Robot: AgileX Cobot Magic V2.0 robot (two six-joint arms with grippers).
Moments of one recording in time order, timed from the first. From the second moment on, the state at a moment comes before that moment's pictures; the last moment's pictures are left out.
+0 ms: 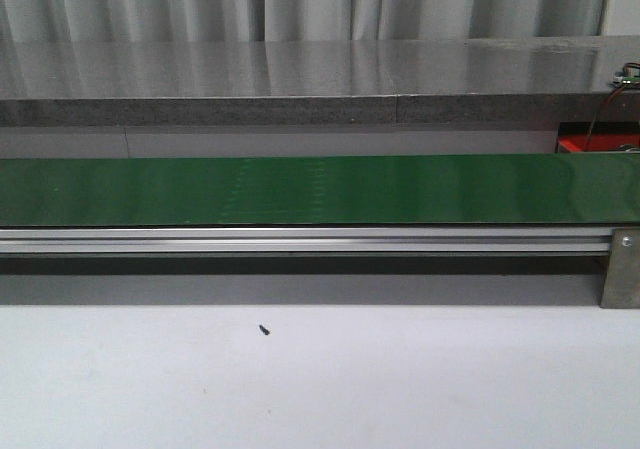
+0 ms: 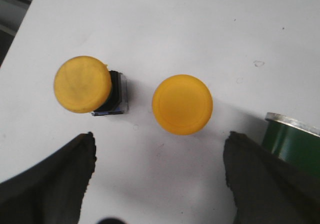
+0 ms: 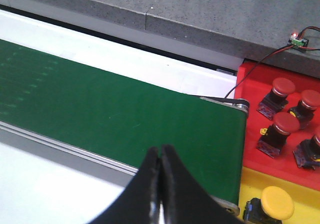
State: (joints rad) left arm 0.38 2.03 -1.66 0.04 0.78 0.02; right arm -0.07 0.68 -0.60 0.58 0.47 -0.71
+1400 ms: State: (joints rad) left arm 0.34 2.09 -1.68 0.04 0.58 0.05; right arm -0.07 0.68 -0.60 0.58 0.47 -0.71
